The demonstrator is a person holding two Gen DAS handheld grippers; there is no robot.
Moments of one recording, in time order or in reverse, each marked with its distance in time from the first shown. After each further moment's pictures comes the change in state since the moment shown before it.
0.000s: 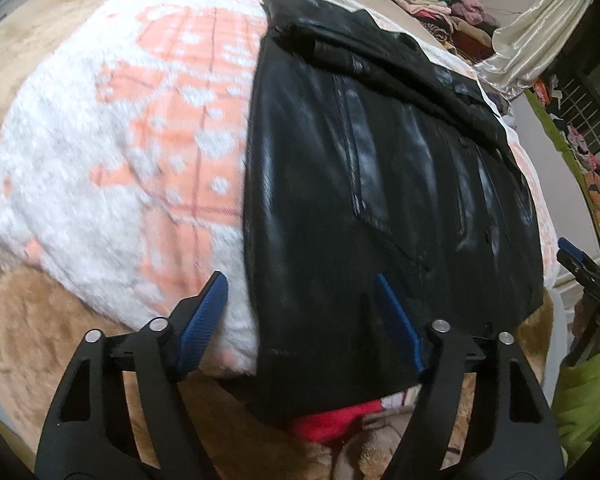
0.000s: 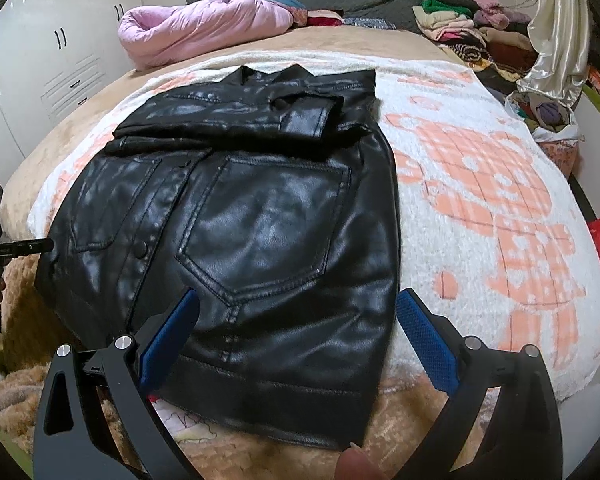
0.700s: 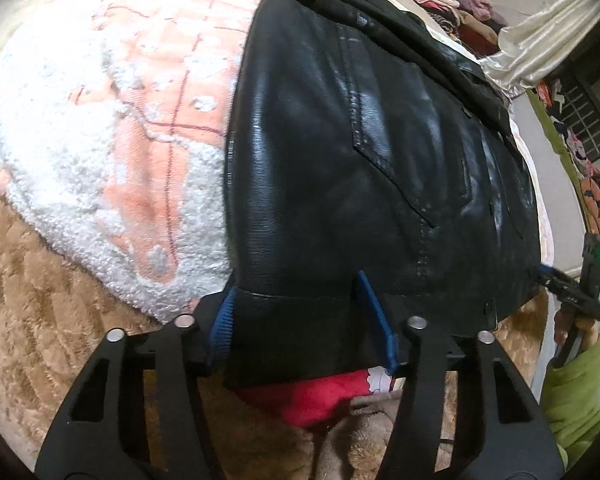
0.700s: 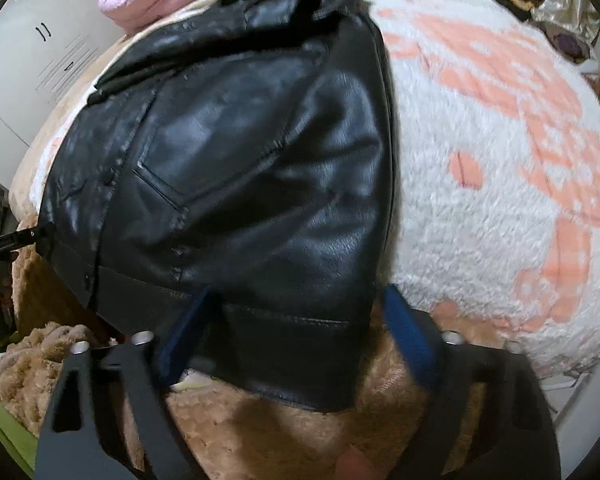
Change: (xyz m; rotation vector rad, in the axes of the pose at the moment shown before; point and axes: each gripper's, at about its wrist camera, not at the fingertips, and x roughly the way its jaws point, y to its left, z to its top) left arm 0.016 0.002 -0.024 -0.061 0.058 -0.022; right arm 0.040 -0.034 -0.043 0.090 0.250 0.114
